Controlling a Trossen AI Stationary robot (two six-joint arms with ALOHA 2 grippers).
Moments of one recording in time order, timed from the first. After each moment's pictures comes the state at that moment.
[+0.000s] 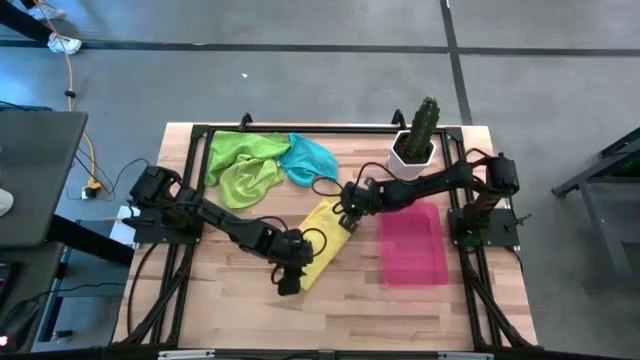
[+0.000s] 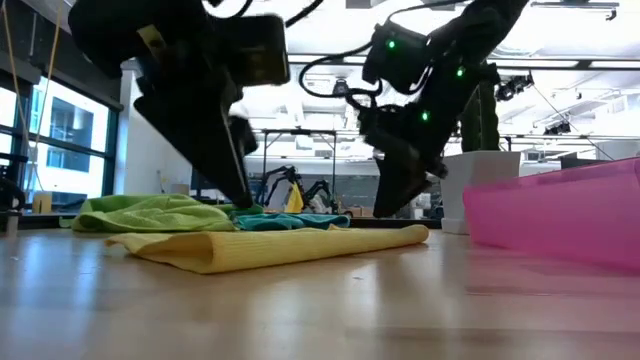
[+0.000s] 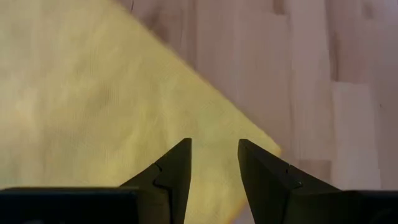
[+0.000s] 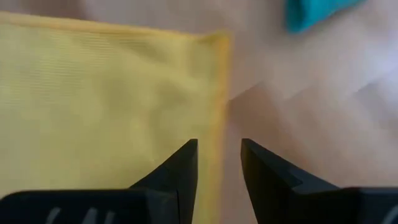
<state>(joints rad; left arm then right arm) -0.22 1.76 1.00 -0.24 0.00 -0.39 -0.04 1.75 0.97 -0.29 0.21 0.48</state>
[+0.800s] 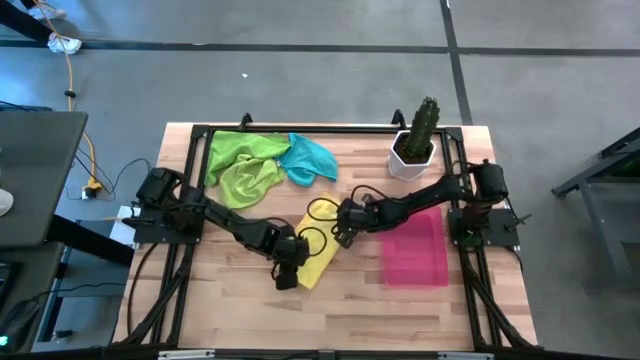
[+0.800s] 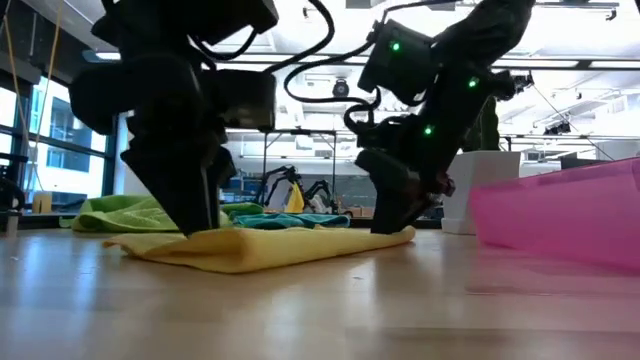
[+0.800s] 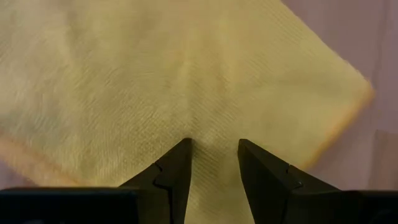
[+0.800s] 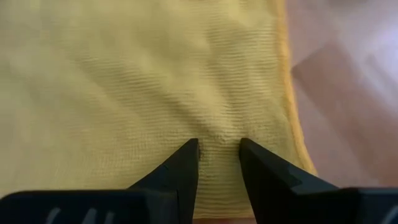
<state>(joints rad) -0.21 1.82 0.99 -0.35 -0.01 -0.46 0.08 1.86 0.97 -0.24 0.33 0.60</state>
